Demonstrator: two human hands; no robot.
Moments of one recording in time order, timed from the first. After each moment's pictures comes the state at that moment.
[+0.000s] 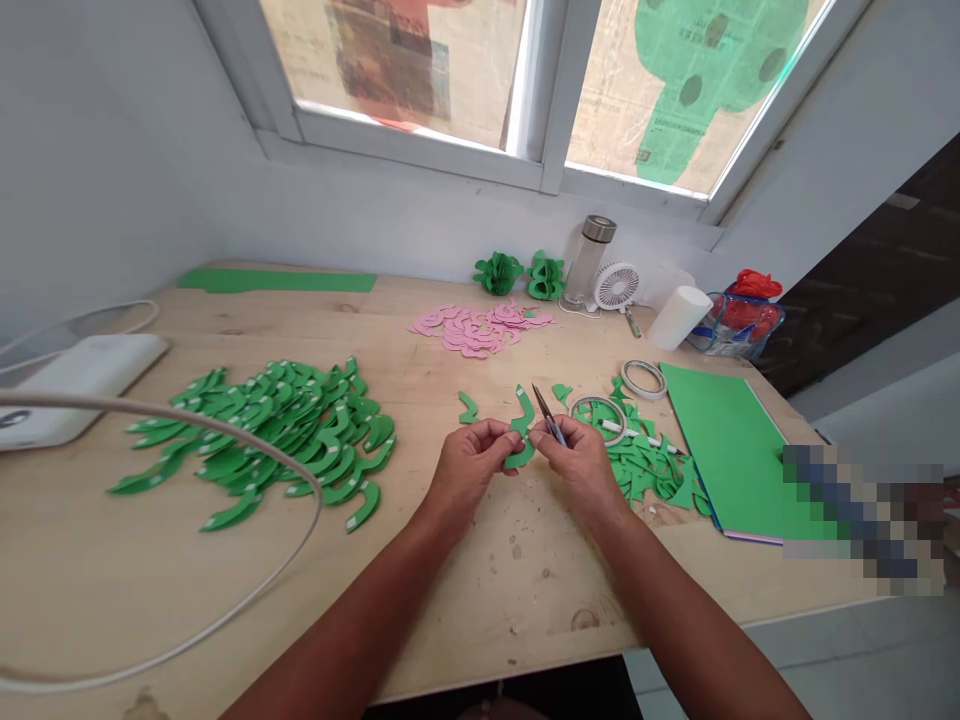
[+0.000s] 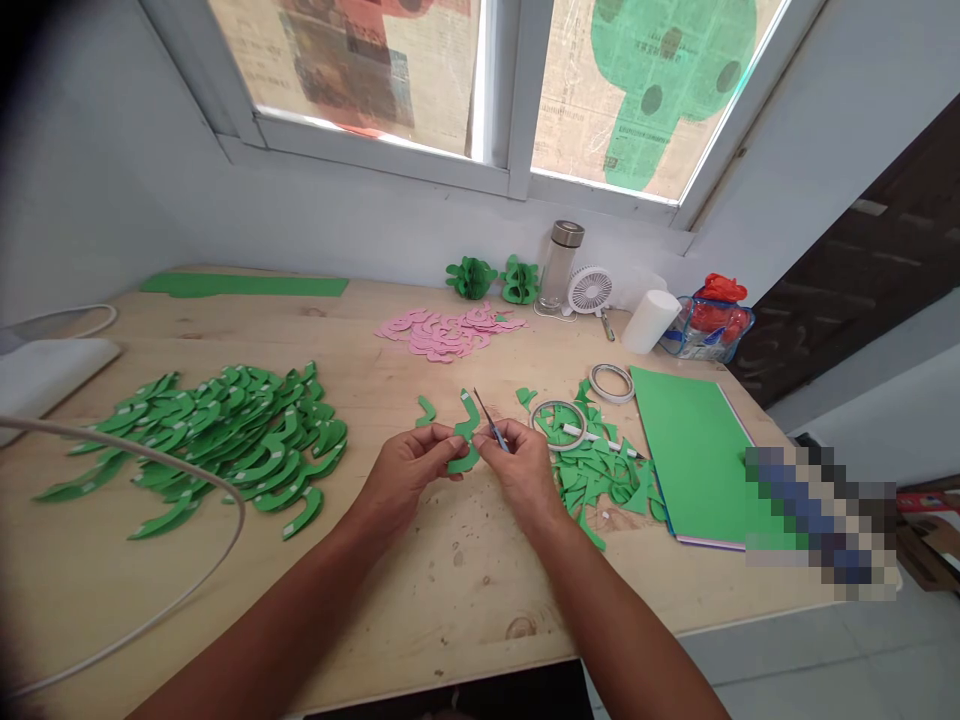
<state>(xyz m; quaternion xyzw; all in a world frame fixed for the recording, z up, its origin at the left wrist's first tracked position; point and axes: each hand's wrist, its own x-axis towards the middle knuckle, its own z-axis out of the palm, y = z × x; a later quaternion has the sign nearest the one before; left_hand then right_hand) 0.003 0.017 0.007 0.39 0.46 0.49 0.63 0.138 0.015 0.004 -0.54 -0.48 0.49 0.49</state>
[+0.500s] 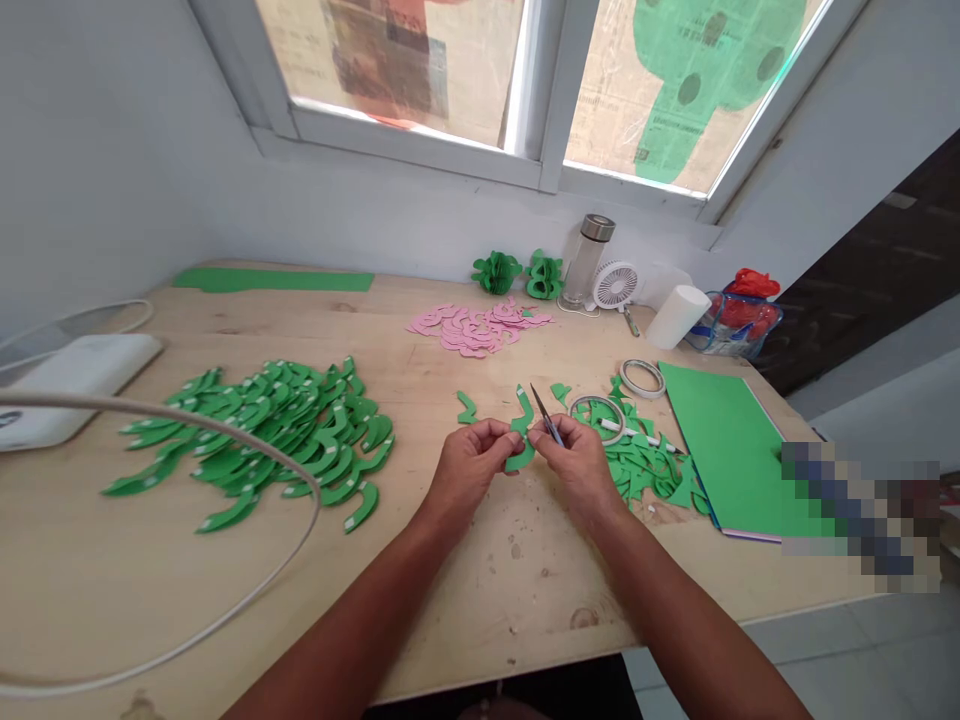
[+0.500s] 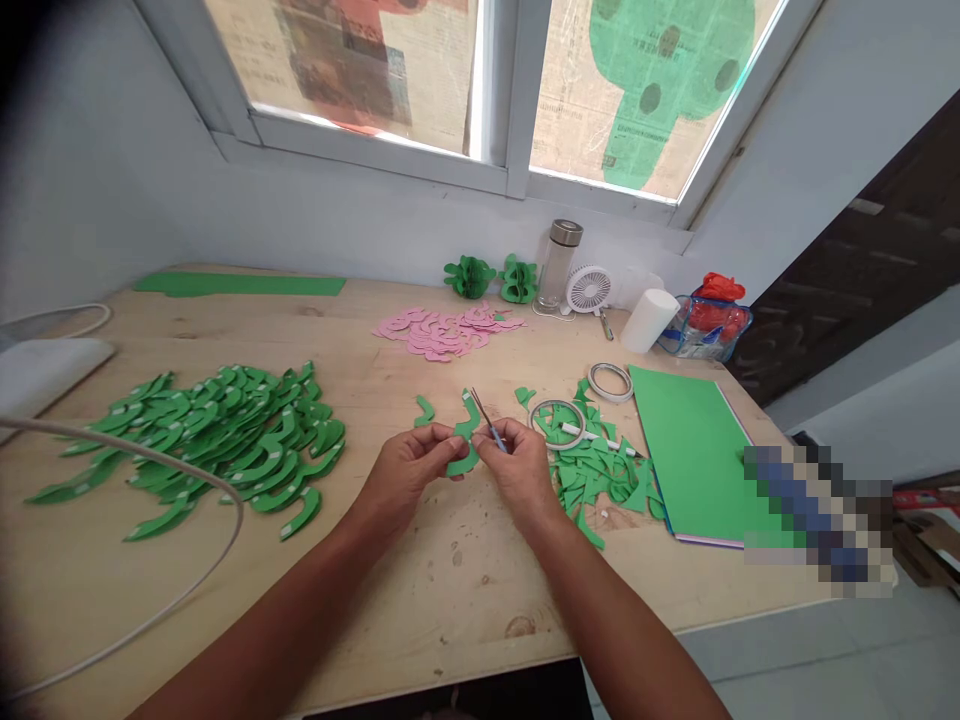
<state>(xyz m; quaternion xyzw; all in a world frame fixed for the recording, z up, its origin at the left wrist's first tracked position) 0.004 0.017 0.007 0.40 0.45 0.48 0.64 0.134 0.014 0.004 -0.54 -0.47 0.49 0.50</state>
